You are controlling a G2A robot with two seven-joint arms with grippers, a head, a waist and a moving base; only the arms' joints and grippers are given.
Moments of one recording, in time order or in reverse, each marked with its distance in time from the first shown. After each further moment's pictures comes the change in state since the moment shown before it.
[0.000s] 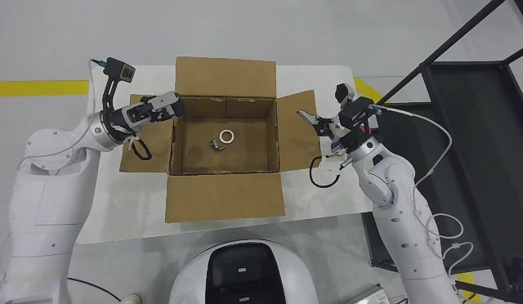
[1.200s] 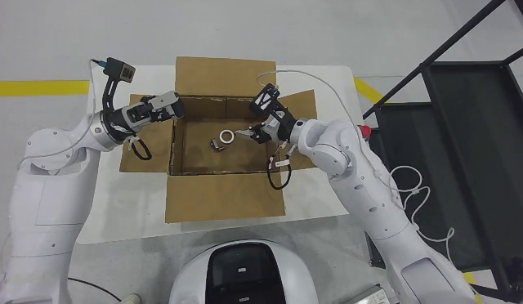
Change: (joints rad) left arm 0.000 0.000 0.000 0.000 0.000 0.000 0.000; right arm 0.371 -0.035 -0.386 0.112 0.224 0.058 0.736
